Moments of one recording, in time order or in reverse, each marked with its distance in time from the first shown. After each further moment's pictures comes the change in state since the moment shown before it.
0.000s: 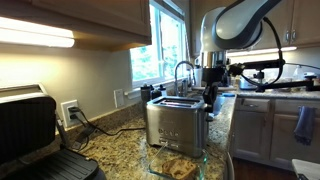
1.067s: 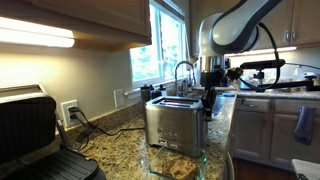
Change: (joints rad) arm 0.003 0.044 0.001 0.004 0.022 0.028 0.000
